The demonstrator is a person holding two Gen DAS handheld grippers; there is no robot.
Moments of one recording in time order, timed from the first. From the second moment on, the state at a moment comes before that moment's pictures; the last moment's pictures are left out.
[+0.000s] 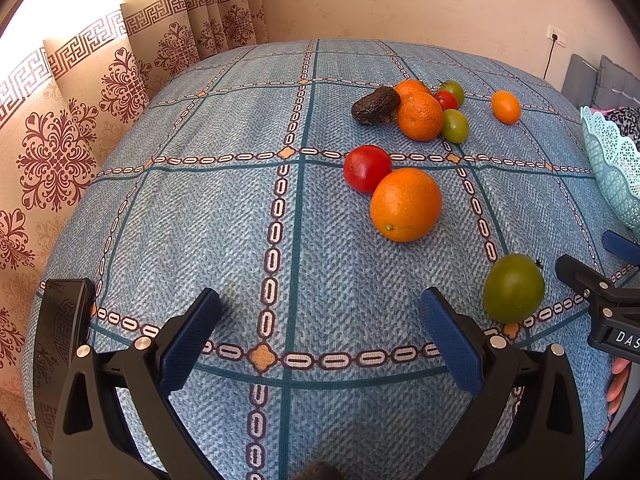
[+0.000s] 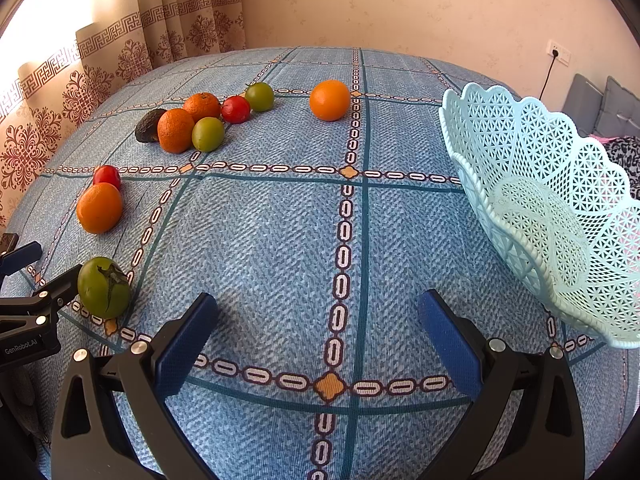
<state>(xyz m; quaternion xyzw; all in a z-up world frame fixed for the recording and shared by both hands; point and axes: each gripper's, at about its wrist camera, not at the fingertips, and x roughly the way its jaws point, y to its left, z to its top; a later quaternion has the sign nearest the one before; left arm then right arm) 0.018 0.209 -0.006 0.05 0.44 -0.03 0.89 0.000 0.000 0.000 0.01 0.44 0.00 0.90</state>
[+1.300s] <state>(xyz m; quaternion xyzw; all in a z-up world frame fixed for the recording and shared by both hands) 0.018 0.208 -0.005 0.05 0.44 -0.02 0.89 -0.008 -0.008 0.002 0.00 0.44 0.00 0.90</state>
